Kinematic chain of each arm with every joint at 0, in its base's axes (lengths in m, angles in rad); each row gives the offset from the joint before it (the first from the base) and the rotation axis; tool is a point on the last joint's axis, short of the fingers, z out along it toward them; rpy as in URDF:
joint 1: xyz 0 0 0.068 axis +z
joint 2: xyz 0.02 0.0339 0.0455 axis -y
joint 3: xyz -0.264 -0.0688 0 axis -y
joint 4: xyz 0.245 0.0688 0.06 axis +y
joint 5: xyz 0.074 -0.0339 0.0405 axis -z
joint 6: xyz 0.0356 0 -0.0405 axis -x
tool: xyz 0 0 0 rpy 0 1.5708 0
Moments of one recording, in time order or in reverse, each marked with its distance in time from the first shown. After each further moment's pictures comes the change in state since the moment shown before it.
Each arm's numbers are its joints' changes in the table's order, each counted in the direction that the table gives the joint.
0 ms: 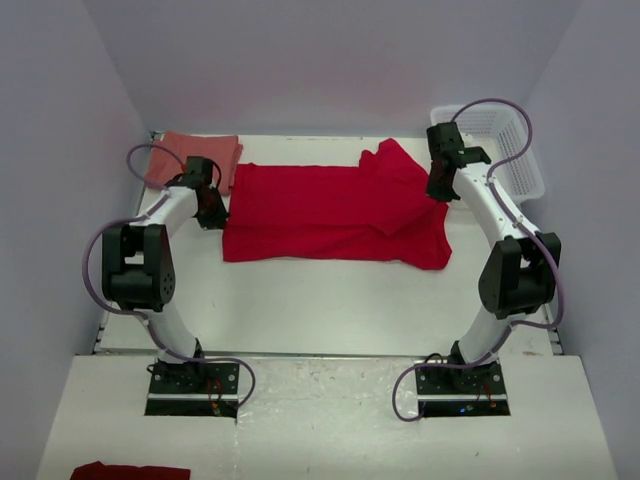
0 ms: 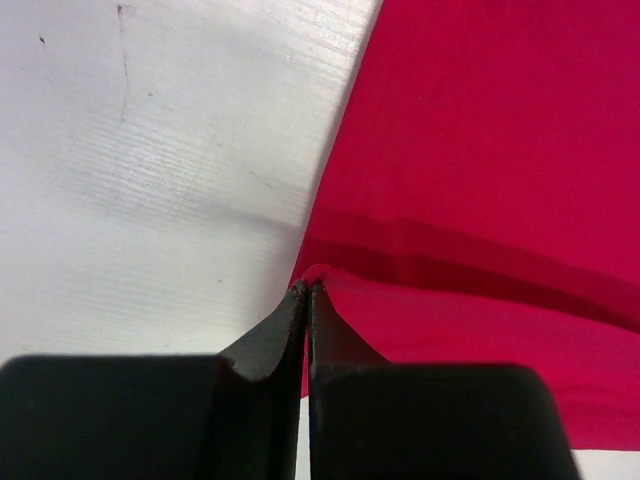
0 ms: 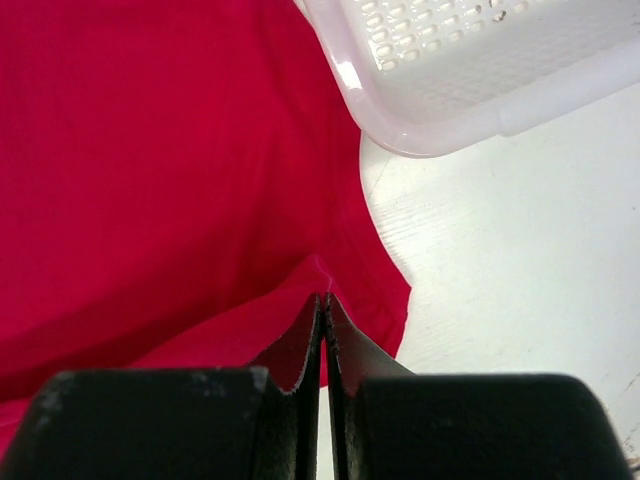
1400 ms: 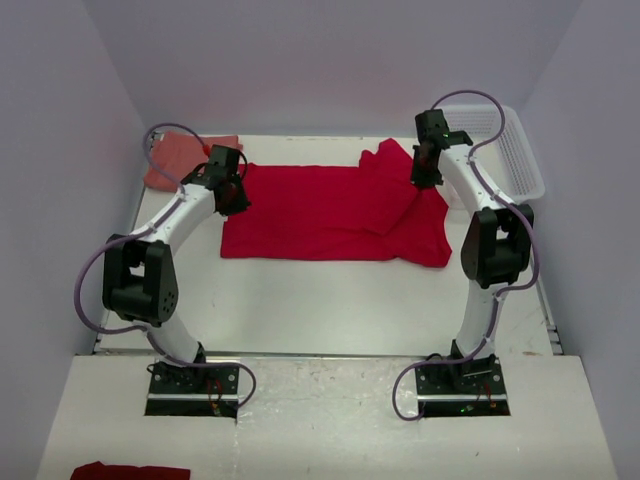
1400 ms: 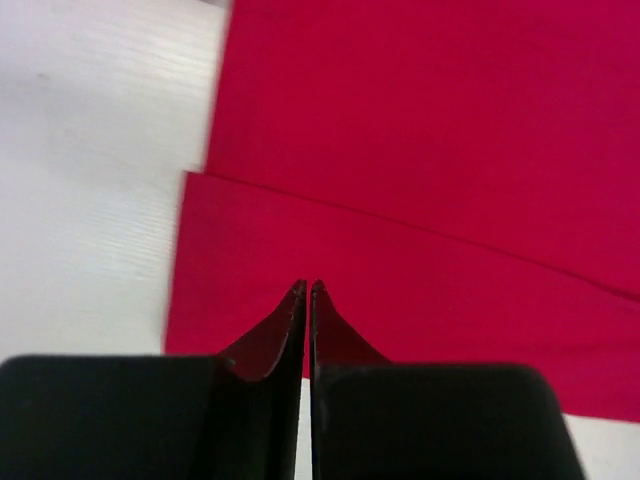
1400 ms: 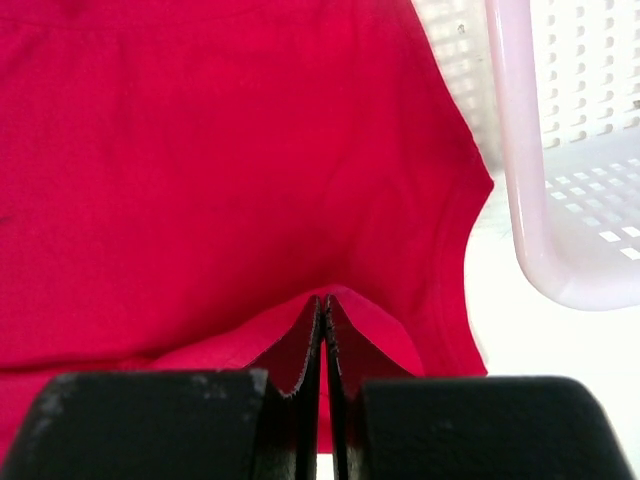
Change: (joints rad) left arm -0.166 0.065 0.089 0.020 -0.138 0.044; right arm -0.005 -0.270 0.257 0.002 -0.171 0.084
